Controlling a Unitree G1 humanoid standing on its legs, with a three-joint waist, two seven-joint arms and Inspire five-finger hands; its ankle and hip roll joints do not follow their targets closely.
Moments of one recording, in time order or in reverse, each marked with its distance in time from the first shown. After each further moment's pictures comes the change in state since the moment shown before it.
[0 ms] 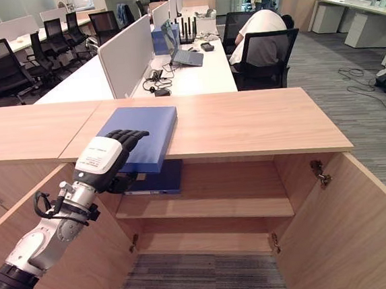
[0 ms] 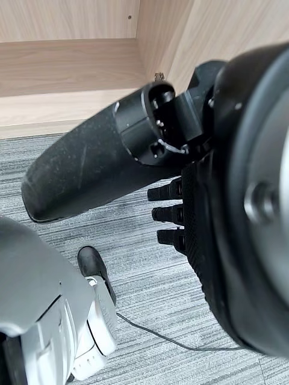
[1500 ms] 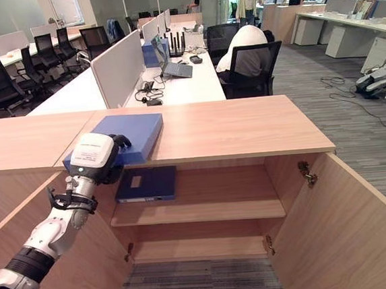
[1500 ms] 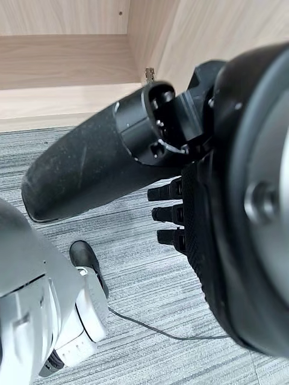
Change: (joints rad) left arm -0.131 -0.094 -0.068 0.301 0.157 0.127 0.140; right arm 0.013 -0.005 0.031 0.027 -0.020 0.005 -0.015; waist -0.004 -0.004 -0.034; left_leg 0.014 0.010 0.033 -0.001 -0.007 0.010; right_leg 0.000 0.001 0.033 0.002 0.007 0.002
